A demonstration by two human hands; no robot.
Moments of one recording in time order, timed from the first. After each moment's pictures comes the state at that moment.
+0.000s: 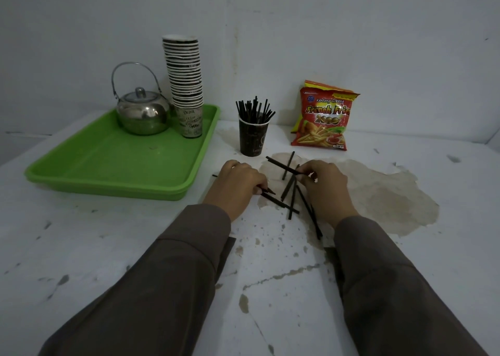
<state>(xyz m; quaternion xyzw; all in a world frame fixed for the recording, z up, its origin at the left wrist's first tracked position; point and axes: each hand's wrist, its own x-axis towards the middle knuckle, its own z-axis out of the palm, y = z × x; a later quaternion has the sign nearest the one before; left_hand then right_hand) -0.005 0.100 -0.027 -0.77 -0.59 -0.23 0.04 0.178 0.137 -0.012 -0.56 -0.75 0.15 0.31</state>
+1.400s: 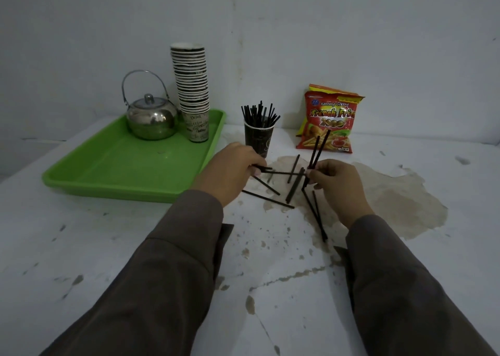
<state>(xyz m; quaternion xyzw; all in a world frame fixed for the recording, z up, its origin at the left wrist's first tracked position) -0.014 0.078 0.034 -0.76 -0.59 -0.27 -0.02 0.185 0.135 -0.001 -0.51 -0.65 0.36 0.44</state>
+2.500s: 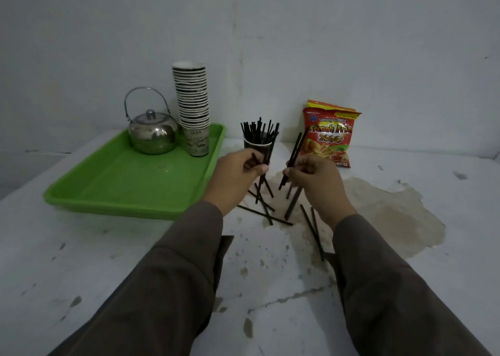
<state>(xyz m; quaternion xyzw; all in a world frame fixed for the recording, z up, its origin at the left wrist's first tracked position) -0.008 0.095 0.033 -0.60 -0.58 -0.52 -0.19 0.151 0.133 0.034 -0.45 -0.67 0.38 0.45</state>
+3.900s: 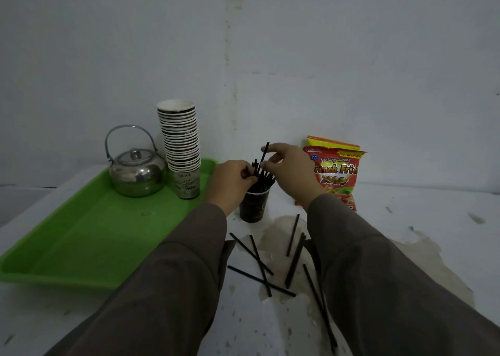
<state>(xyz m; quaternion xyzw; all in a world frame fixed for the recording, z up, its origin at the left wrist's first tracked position) -0.038 0.207 0.061 -0.59 -0.68 -0.42 -0.12 0.088 0.237 0.099 -0.50 -0.77 0.22 0.34</state>
